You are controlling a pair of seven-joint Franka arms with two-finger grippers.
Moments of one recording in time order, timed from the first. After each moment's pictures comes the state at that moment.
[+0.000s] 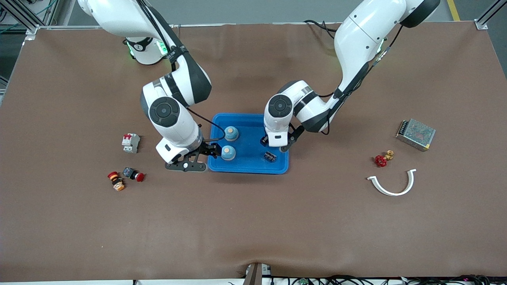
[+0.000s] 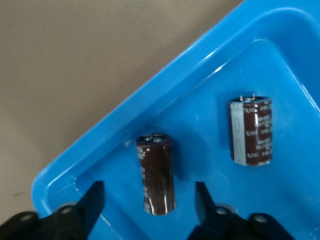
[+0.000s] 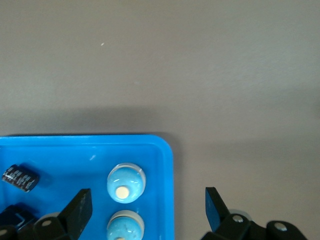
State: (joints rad) left arm -0.36 0.72 -0.45 -1.73 0.26 2.30 -1.76; right arm 0.56 0.51 -0.05 -1.59 0.09 2.12 0.53
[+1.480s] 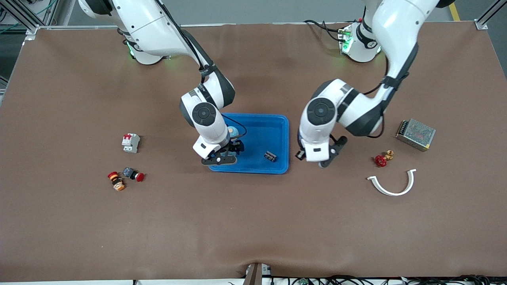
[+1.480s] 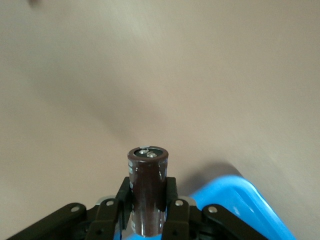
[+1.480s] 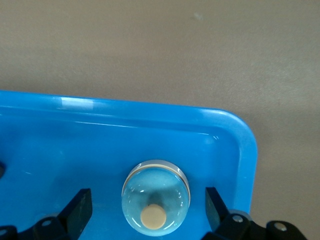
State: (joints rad) left arm -0.14 0.52 -0.45 -1.69 0.31 2.05 -1.52; right arm 0.68 0.65 -0.05 -1.74 0.10 2.46 0.52
